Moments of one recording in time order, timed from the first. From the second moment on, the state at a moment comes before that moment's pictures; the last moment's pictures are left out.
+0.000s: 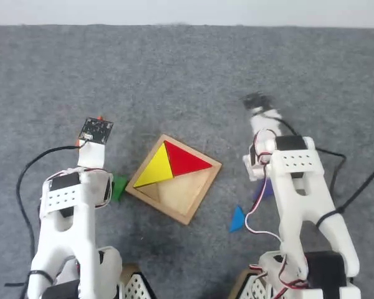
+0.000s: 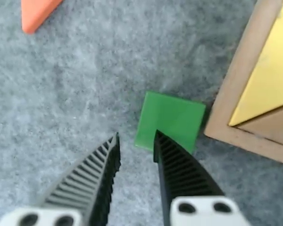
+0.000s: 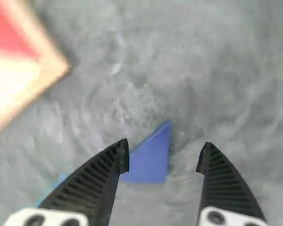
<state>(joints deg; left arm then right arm) -21.5 -31.2 66.4 51.1 -20.5 -8.4 -17.2 39.9 61.2 14.6</state>
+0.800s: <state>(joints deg) -21.5 -31.2 66.4 51.1 -20.5 -6.7 -5.5 48.1 49.3 -14.0</state>
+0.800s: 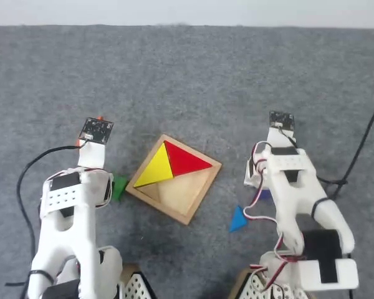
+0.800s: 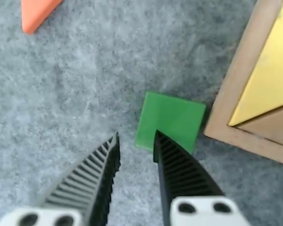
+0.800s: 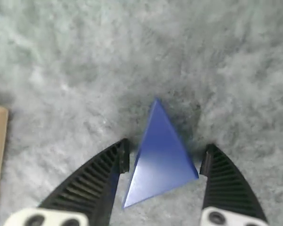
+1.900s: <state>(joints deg) -21.5 -31.2 66.4 51.1 -20.5 -6.7 -1.7 39.2 66.0 -33.8</state>
